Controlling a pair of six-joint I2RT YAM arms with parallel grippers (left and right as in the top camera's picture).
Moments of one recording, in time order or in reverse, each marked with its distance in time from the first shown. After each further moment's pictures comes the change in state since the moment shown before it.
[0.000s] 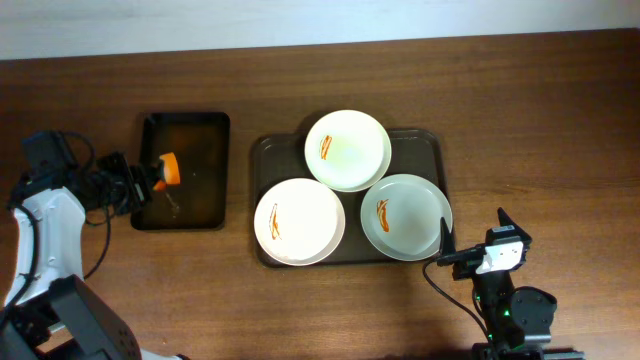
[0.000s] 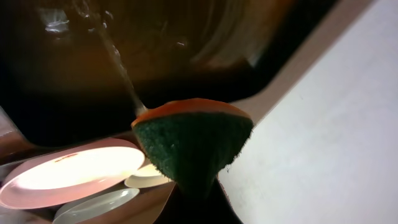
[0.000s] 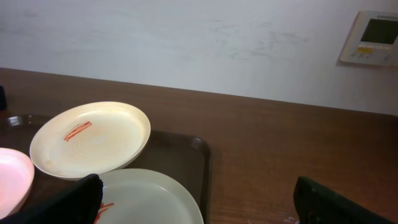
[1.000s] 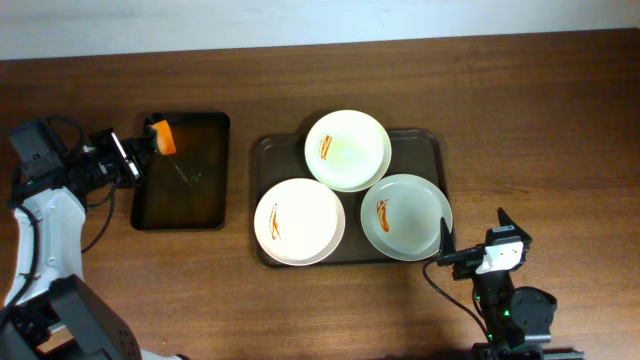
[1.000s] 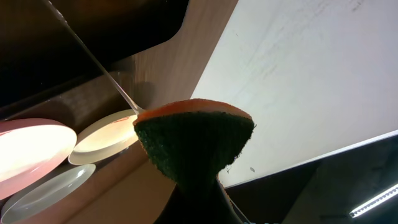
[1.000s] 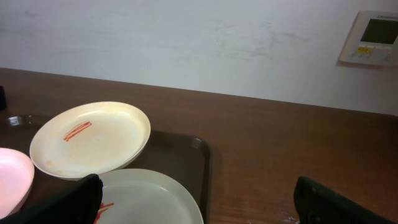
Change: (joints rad) left arm 0.000 0.000 -0.001 0.288 0.226 -0.101; right arm 0.000 0.000 0.000 0.000 0.000 -0.001
